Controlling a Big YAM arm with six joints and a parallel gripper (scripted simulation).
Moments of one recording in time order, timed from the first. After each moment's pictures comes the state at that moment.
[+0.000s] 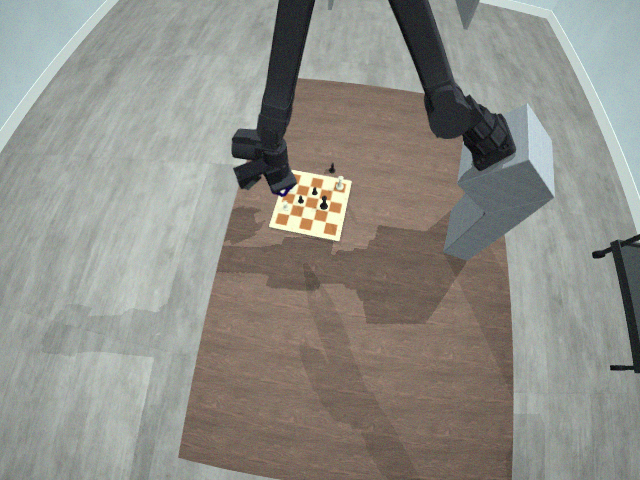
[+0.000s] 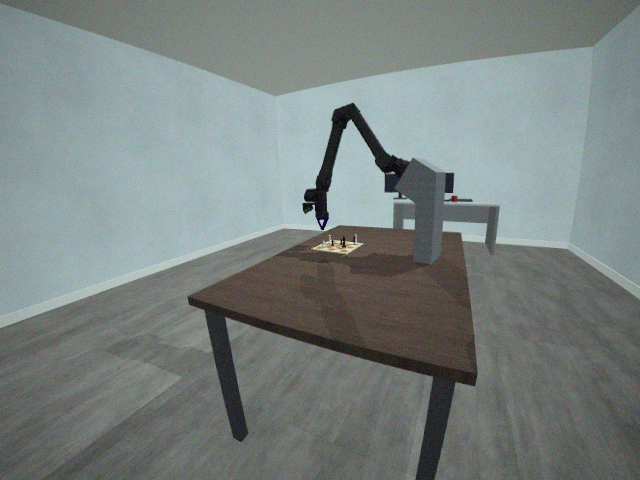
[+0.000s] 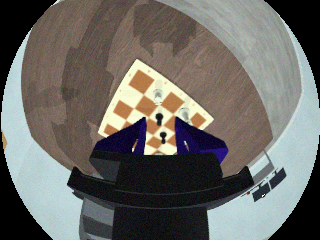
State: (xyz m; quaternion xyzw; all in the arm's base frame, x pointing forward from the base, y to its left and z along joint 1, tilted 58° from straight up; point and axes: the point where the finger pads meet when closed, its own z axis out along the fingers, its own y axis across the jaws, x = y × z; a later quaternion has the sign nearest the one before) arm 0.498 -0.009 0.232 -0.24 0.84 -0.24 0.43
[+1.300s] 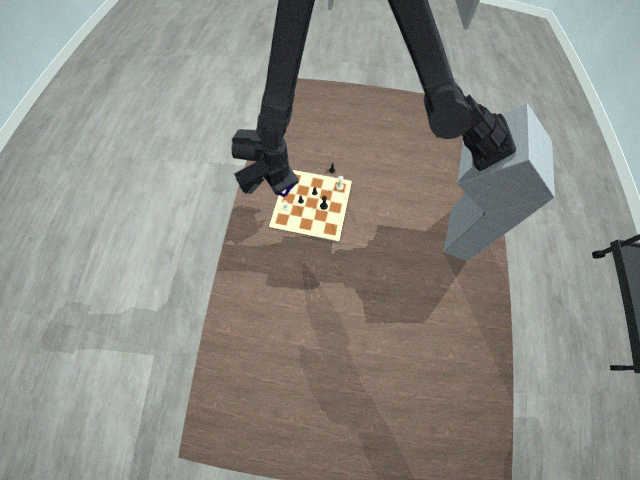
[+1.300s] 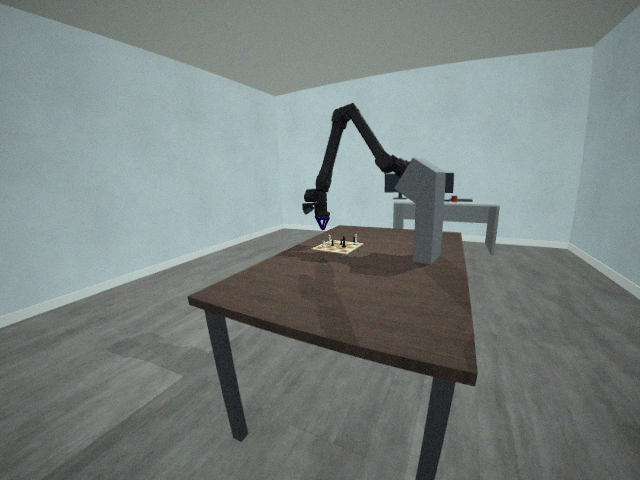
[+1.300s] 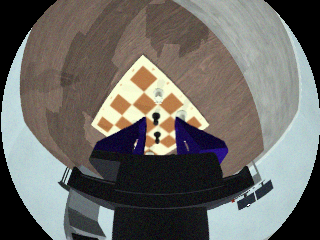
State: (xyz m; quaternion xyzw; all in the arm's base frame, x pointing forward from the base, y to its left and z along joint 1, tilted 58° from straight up) arm 0.498 -0.009 0.230 -0.30 0.82 -0.27 0.41
